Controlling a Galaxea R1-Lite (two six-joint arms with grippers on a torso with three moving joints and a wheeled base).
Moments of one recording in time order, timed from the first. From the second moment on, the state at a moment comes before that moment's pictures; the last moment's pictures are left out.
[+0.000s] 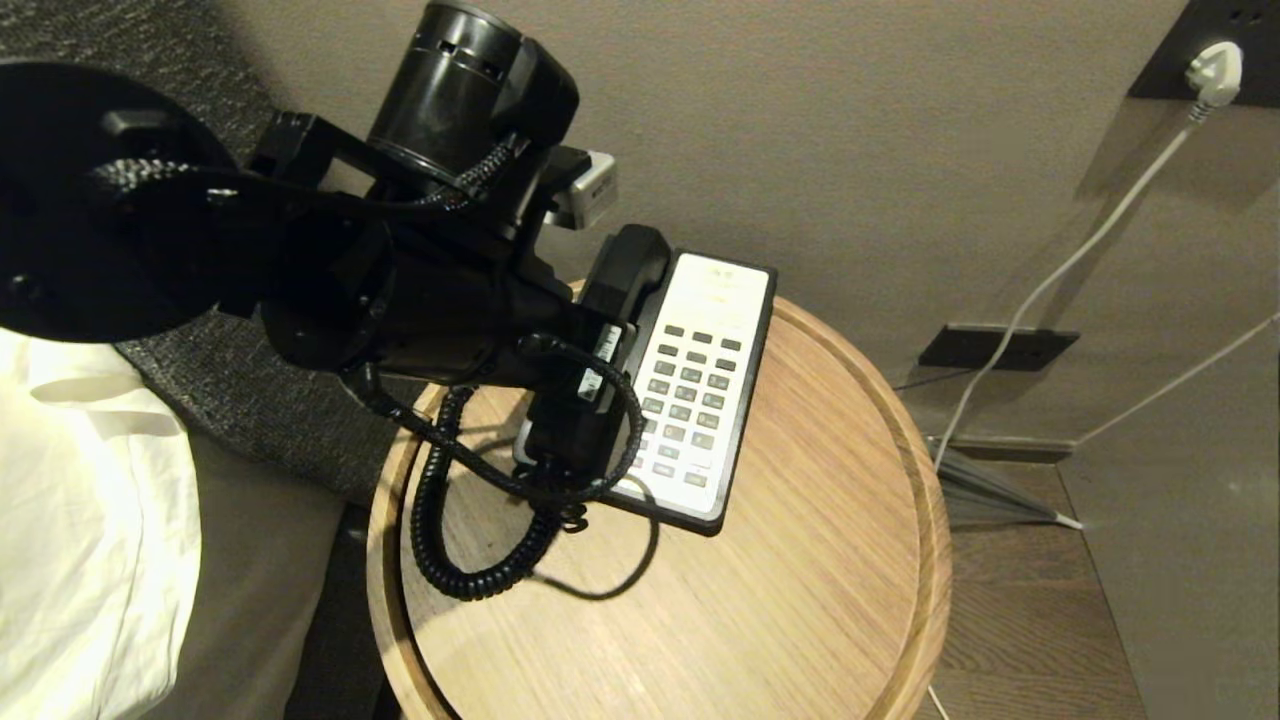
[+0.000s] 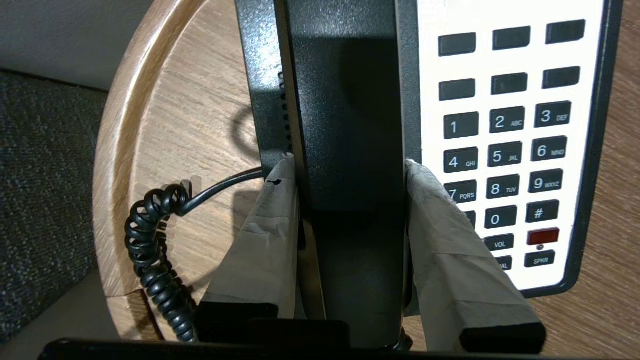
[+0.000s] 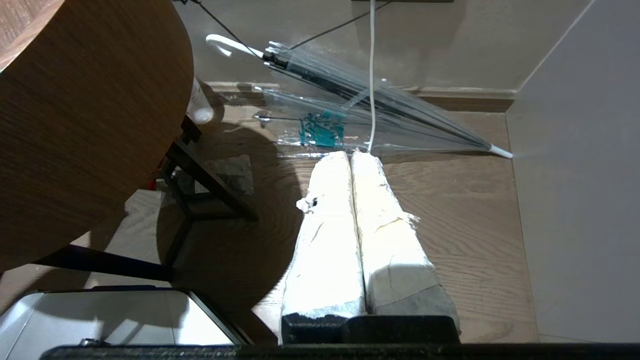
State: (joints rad) left arm -0.80 1.72 -1.63 0.53 0.32 -0.08; right arm -0.01 0.00 -0.03 0.07 0.01 0.01
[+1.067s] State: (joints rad) left arm -0.80 1.40 -1.66 0.61 0.36 -0.15; right arm -0.01 0.00 -0.03 0.07 0.01 0.01
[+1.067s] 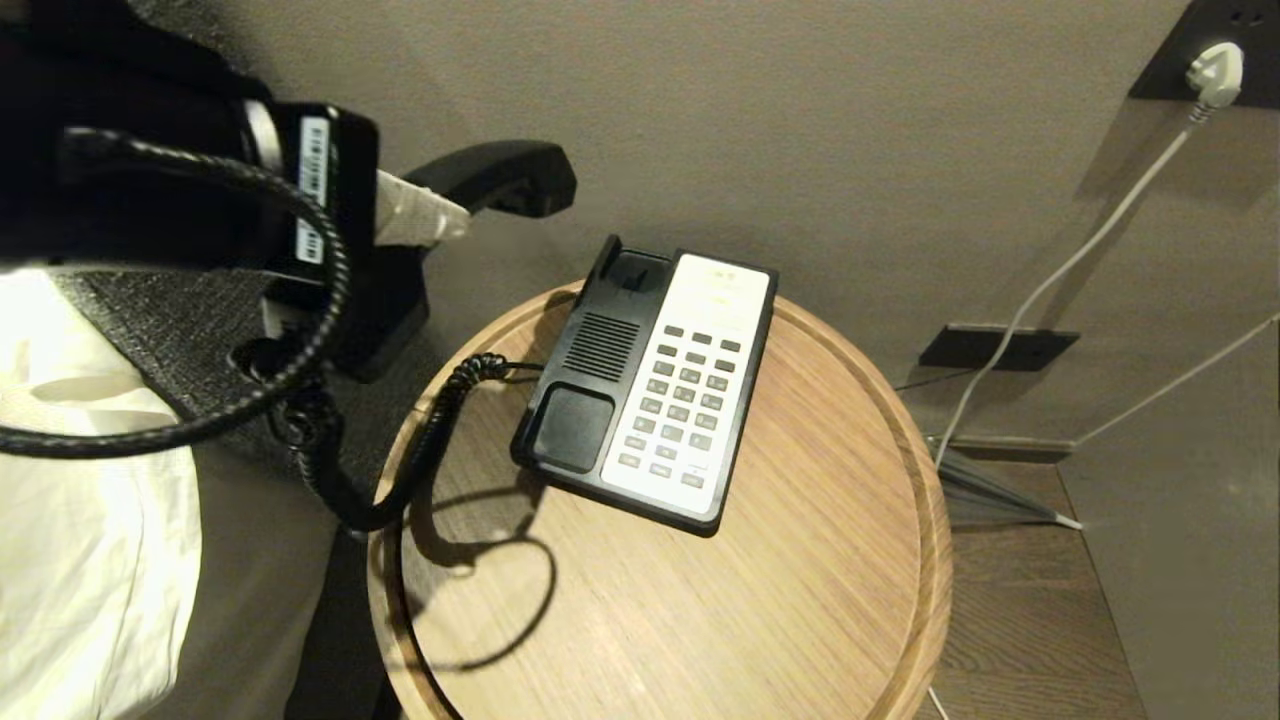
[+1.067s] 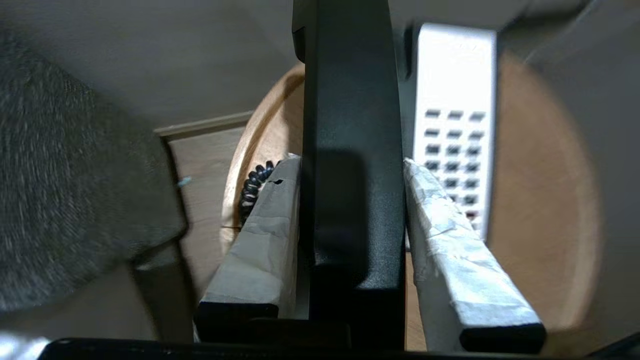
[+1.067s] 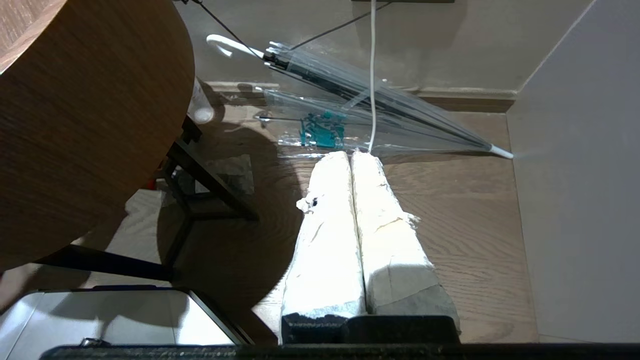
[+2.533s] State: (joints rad) left arm -0.76 0.76 -1.16 0.10 0.20 -0.62; right arm -0.01 0.00 -0.03 0.07 0.01 0.01
